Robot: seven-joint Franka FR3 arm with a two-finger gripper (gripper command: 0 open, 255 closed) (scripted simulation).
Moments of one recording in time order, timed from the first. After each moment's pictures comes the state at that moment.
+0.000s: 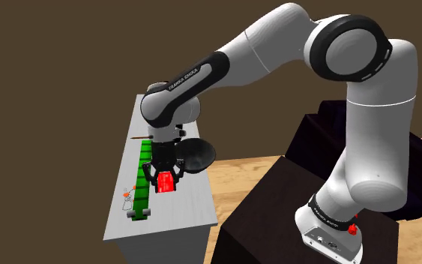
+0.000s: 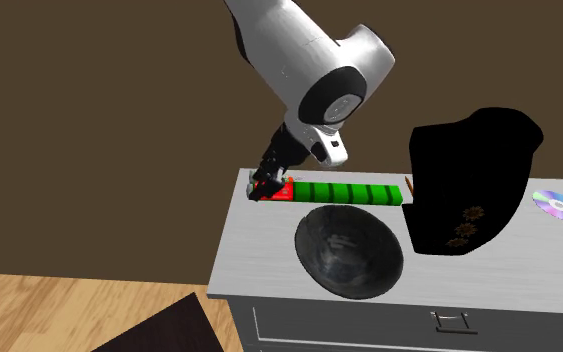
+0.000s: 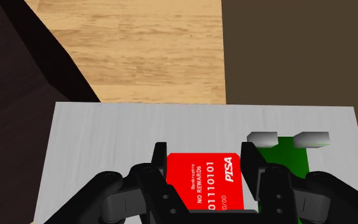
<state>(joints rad) 0.20 0.44 0.26 -1.95 0.46 2.05 0.81</state>
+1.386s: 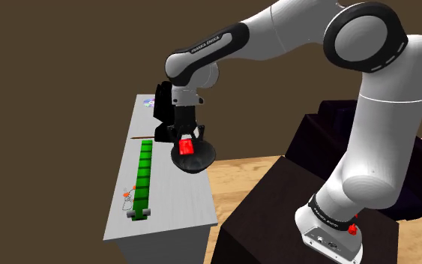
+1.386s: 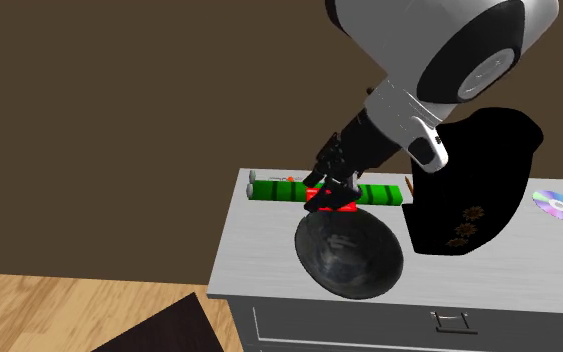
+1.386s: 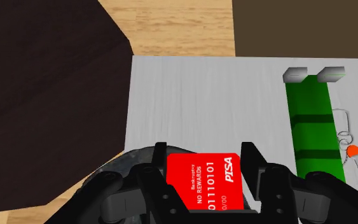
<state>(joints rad) 0.05 0.33 0.17 -1.91 0.39 1.82 0.68</state>
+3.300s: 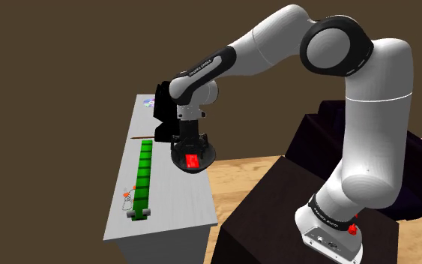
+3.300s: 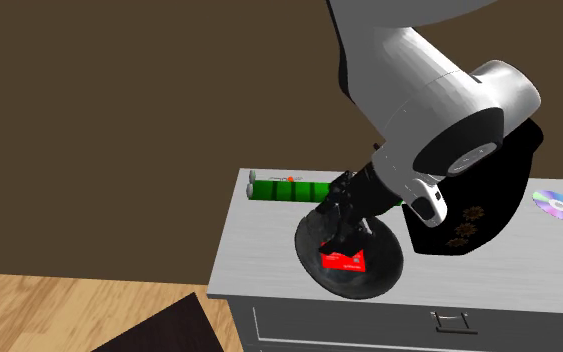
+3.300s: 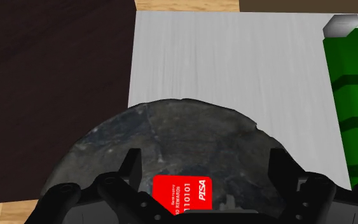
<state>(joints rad) 0.03 0.46 0.14 -1.93 0.37 1.94 0.59</state>
